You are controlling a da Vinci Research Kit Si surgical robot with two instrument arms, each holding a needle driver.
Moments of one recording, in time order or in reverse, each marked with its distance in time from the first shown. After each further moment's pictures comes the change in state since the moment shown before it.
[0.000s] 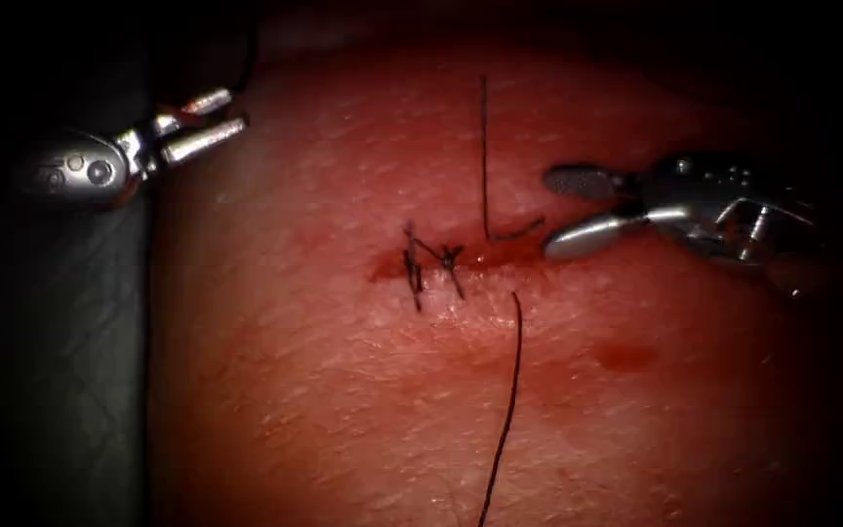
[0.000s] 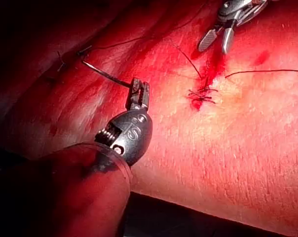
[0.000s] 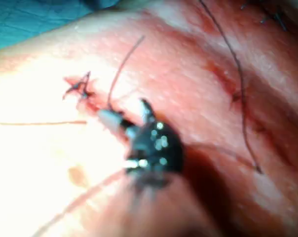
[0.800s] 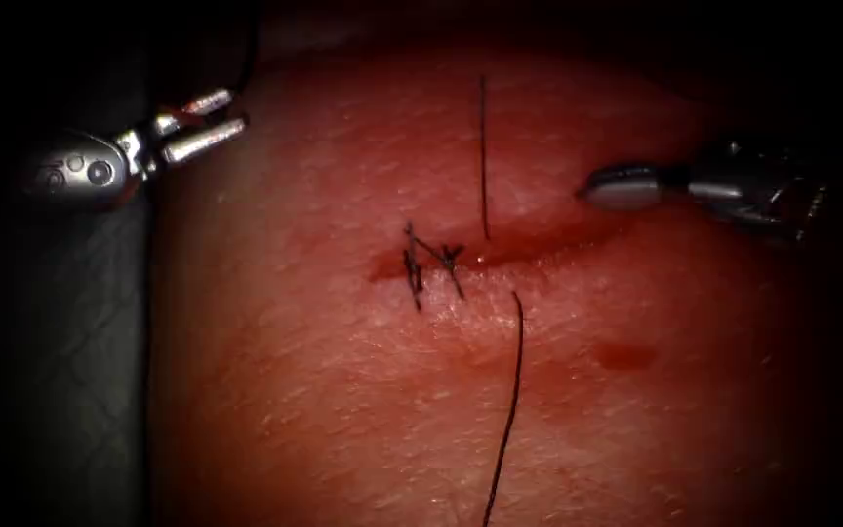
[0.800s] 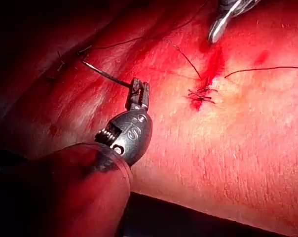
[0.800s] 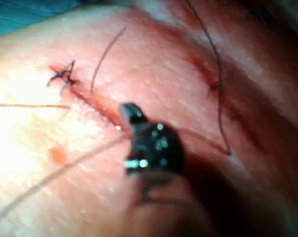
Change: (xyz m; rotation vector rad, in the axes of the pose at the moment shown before) right arm 0.000 0.001 -0.006 -0.160 -0.002 0.009; left arm 0.000 0.000 0.000 0.000 0.000 0.000
